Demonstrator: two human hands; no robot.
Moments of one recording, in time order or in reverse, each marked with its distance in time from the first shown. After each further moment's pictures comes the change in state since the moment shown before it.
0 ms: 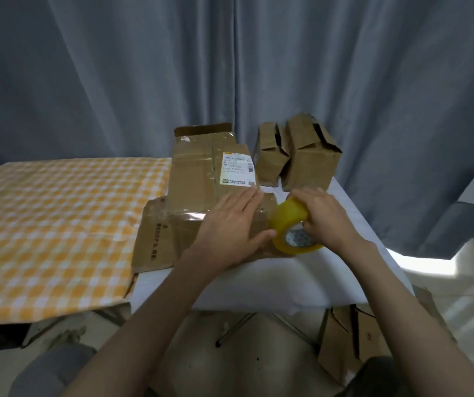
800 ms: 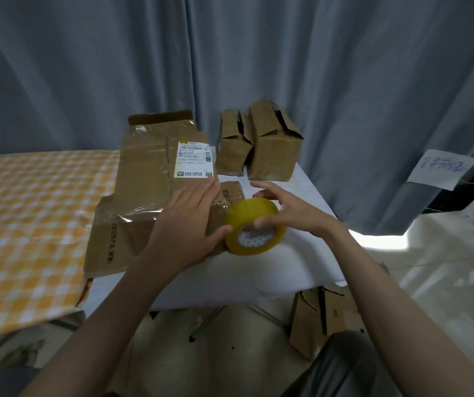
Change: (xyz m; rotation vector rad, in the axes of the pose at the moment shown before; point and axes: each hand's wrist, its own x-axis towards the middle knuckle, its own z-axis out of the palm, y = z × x) left_hand -0.002 -0.005 0.014 -0.042 0.065 -0.006; right_hand -0.006 0.040 0.011 0.720 -0.381 0.179
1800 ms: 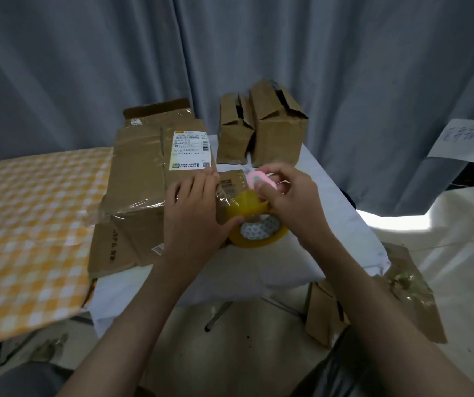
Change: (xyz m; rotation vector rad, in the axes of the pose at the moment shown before) left_hand 0.008 0.024 0.022 0.127 0.237 -0.124; right_hand -0.024 -0.043 0.039 0.194 0.691 -0.090
